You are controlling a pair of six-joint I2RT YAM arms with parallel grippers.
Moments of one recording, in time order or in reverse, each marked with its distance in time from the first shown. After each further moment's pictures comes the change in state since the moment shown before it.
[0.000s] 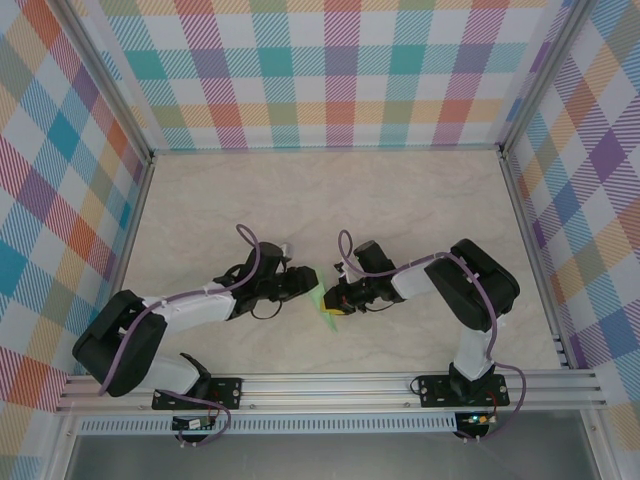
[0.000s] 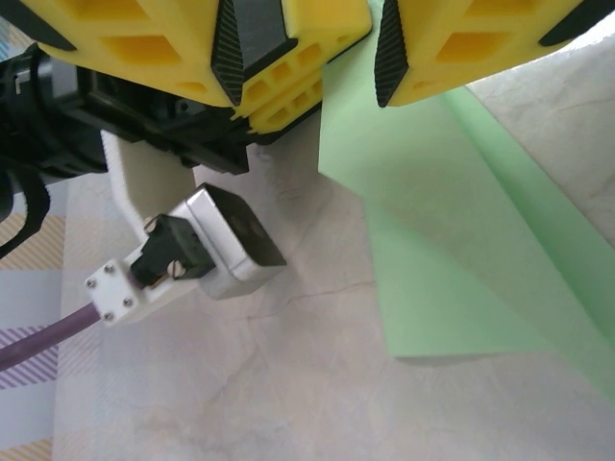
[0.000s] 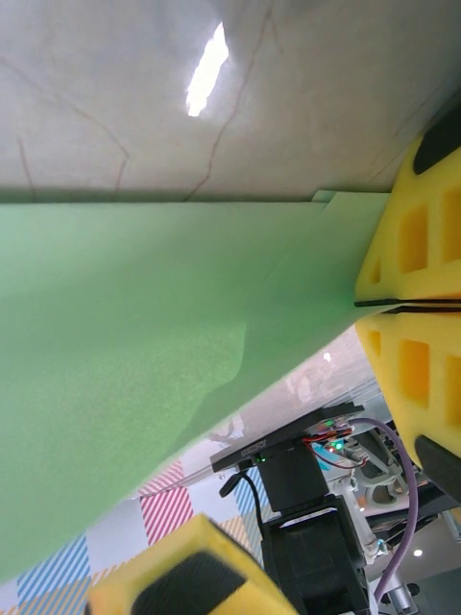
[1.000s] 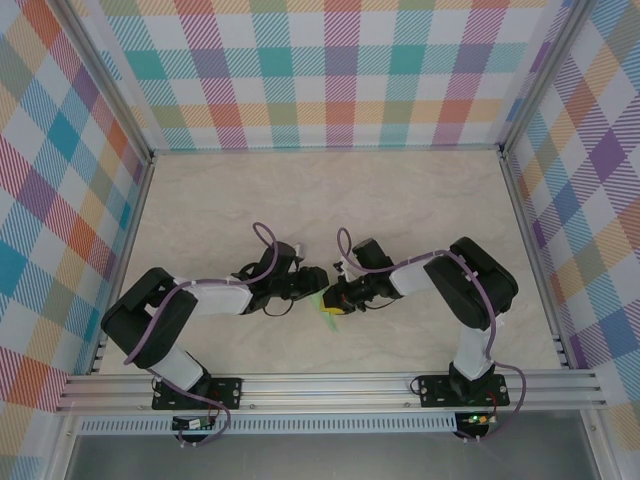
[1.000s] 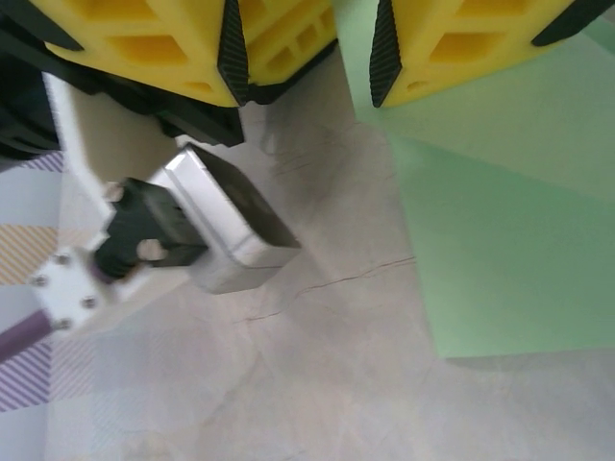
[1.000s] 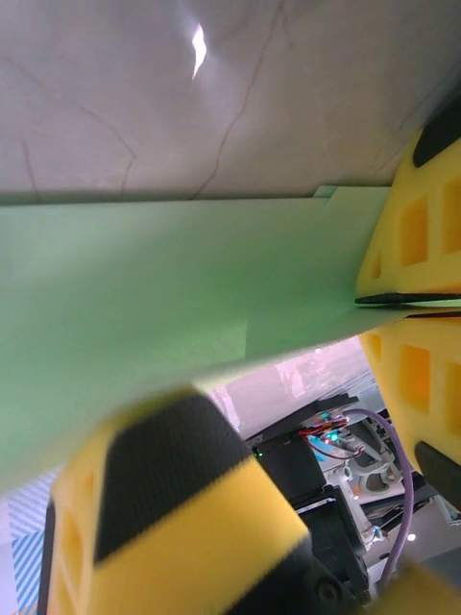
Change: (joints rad) left arm -0.026 0.193 0.047 0.140 0.021 -0.002; right arm -0.003 0.014 0.039 -0.066 -0.020 -0.001
